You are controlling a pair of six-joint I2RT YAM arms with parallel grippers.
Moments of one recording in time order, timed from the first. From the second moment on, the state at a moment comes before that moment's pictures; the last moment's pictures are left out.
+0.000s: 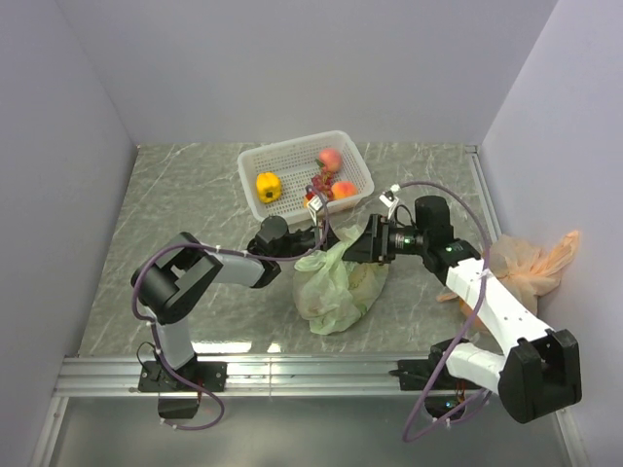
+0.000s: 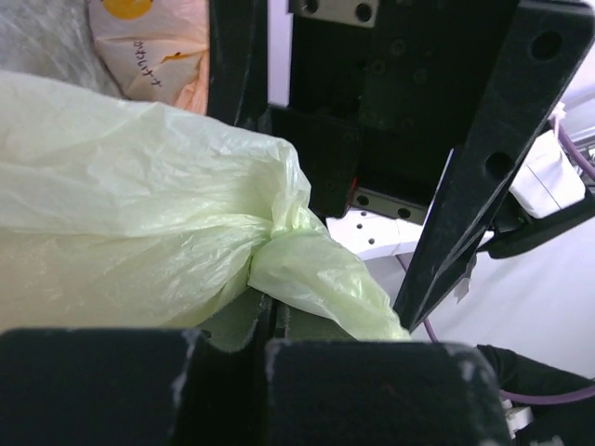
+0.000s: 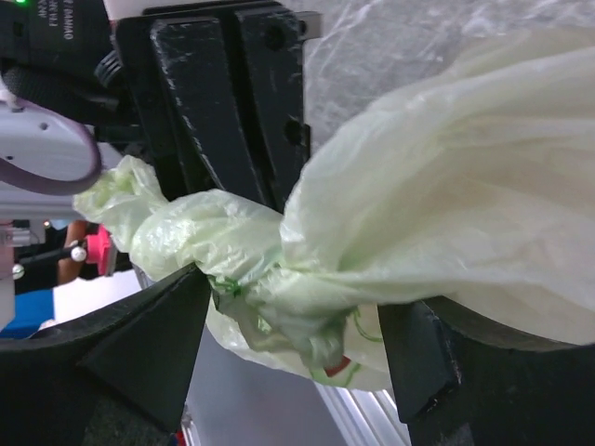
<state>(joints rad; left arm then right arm) -0.76 1.81 0.80 1.15 0.77 -1.21 0.28 1.11 0.76 -0.23 -0.87 0.55</state>
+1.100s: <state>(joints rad) -0.79 1.86 0.78 1.28 0.84 -1.18 0.23 1.23 0.96 -0.66 -1.01 0.09</state>
